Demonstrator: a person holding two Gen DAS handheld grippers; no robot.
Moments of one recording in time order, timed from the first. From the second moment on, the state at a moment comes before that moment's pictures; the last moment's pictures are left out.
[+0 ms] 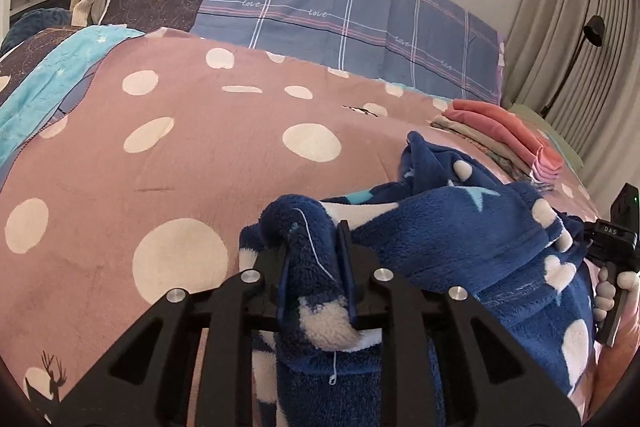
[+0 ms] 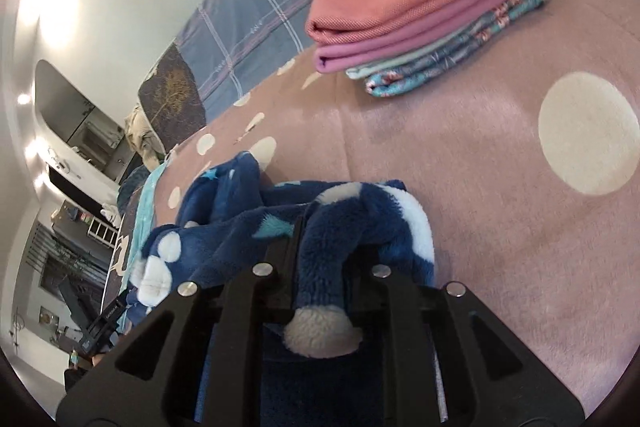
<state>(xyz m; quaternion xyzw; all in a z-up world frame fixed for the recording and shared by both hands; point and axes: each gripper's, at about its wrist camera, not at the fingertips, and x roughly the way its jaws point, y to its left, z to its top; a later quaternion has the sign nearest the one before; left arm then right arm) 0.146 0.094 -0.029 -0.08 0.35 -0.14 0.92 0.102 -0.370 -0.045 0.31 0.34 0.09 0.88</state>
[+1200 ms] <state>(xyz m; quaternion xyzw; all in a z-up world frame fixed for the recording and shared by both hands) 0.248 0.092 -0.044 -0.11 0.45 -0.15 0.88 0.175 -0.392 -0.030 0.25 0.40 0.08 0.88</state>
